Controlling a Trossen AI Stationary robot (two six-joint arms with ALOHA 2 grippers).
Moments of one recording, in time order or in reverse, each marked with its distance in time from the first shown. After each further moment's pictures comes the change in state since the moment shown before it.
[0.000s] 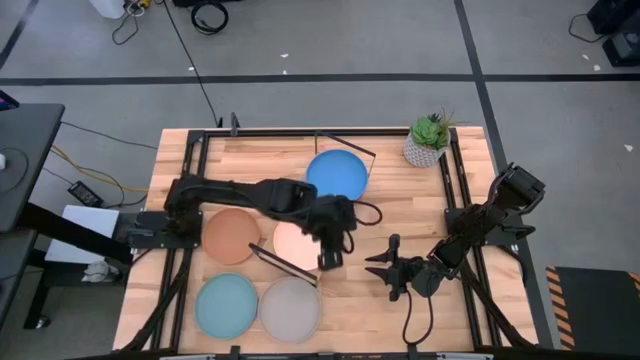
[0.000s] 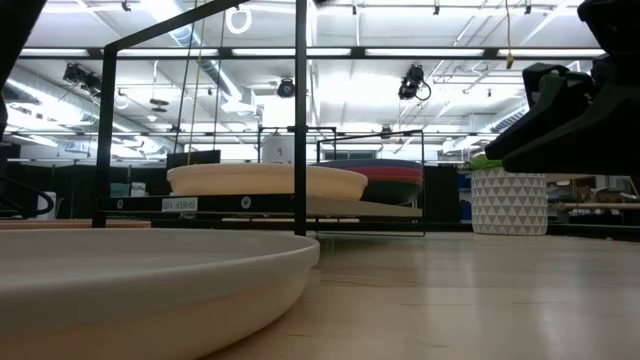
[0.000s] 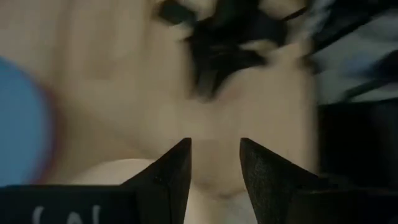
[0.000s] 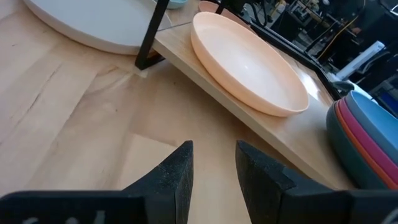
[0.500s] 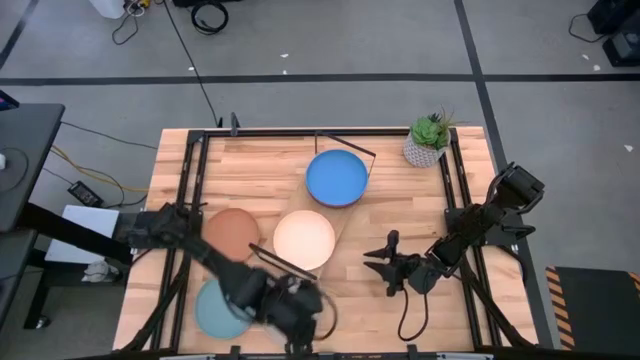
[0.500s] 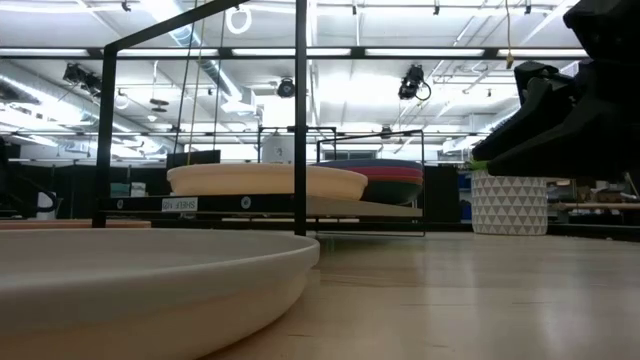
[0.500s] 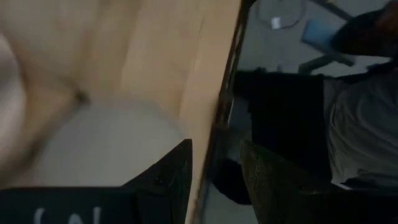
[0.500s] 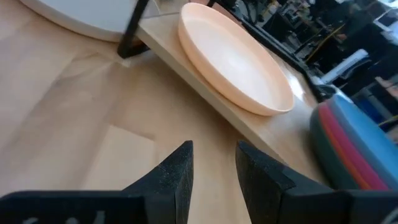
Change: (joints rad) left arm -0.440 0.001 -0.116 0.017 -0.123 -0.597; right arm -0.035 0.000 0.000 -0.005 0.020 -0.082
